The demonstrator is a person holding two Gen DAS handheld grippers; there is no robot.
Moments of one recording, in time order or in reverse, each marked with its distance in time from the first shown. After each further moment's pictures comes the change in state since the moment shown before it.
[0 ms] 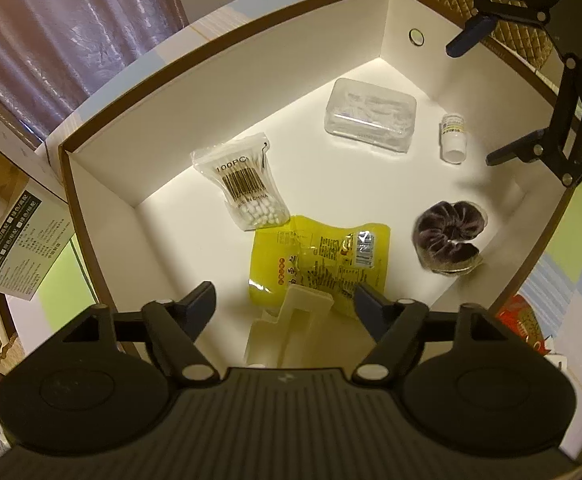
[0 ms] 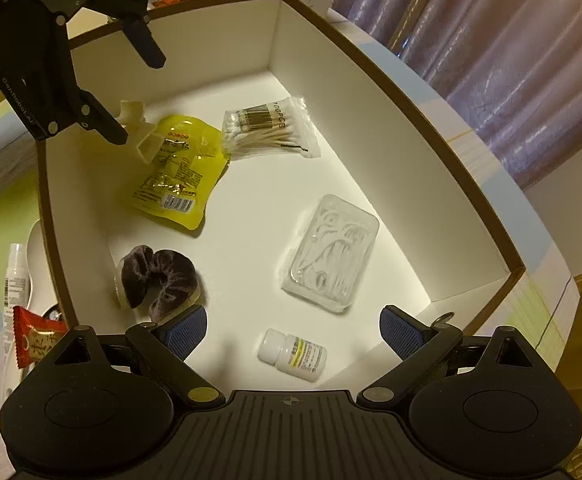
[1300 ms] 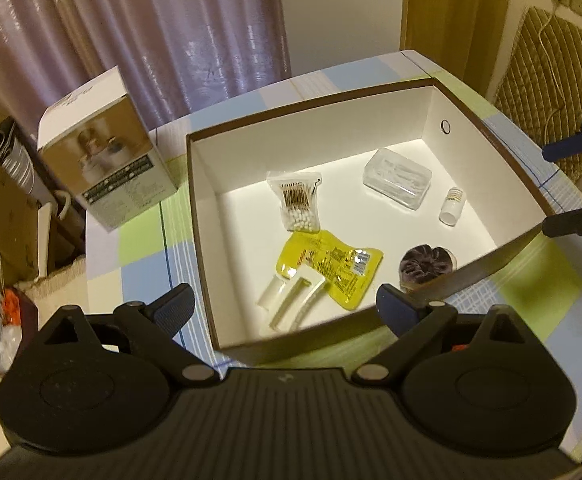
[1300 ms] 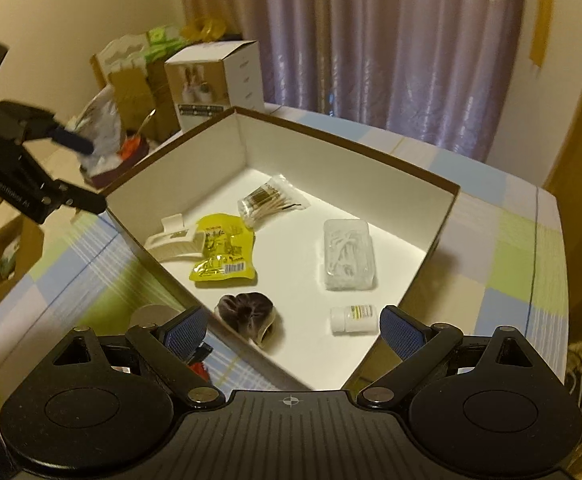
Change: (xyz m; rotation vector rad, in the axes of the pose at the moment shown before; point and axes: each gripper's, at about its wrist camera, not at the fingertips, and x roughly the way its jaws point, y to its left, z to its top) left arm -0.113 -0.041 -0.054 -0.304 -0.175 0.197; right arm -0.110 0.042 -0.070 0.463 -0.318 0.019
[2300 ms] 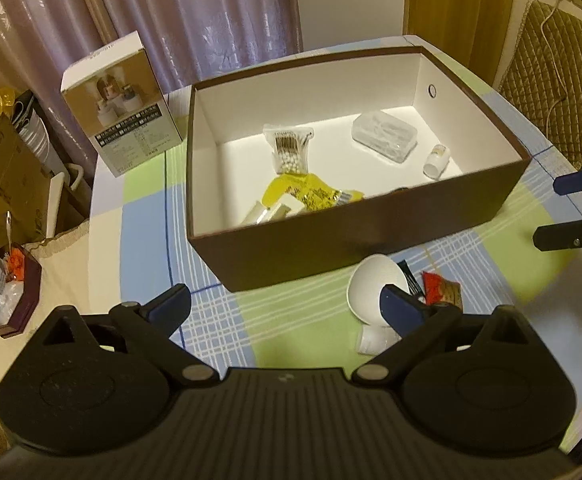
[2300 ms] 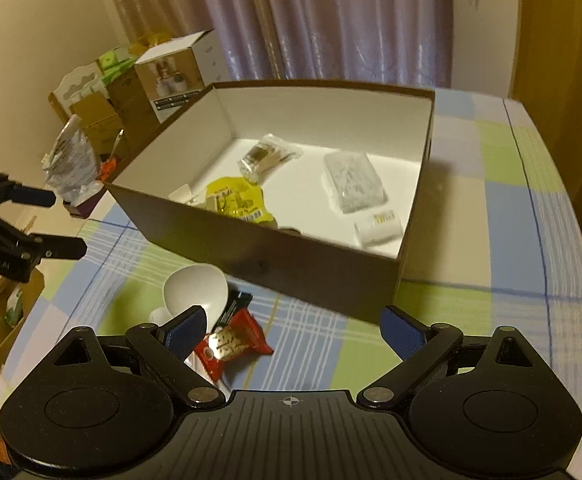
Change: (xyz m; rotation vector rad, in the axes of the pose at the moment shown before) left arm -0.022 -0.032 -0.071 -0.058 0.002 0.030; right arm -0.009 0.038 -0.064 0.254 0.022 -0.026
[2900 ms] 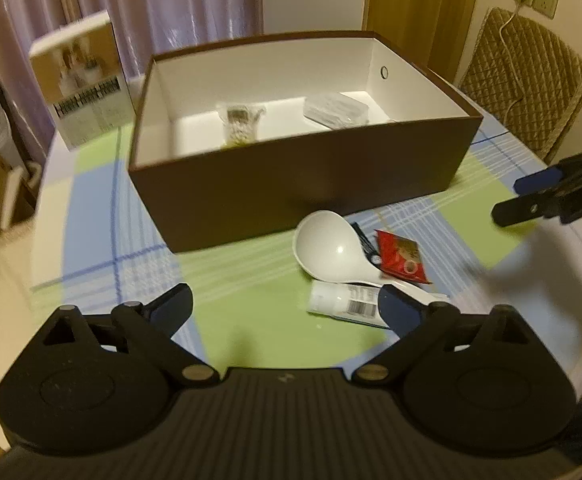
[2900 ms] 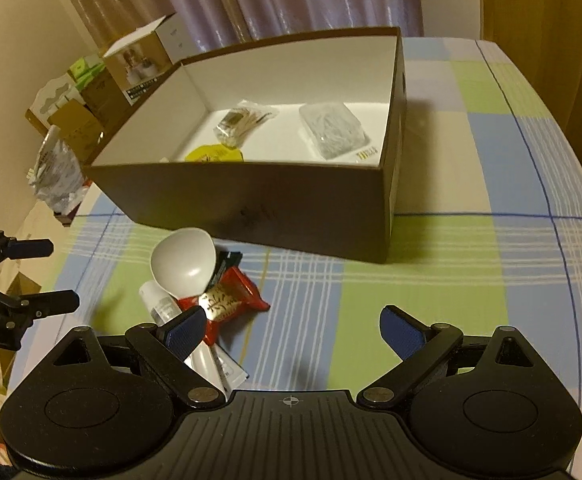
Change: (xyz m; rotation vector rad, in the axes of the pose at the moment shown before) left arm 0.016 -0.009 -0.056 -0.023 -0.040 -0.166; right arm 0.013 -0.007 -0.031 0.113 0.053 -0.022
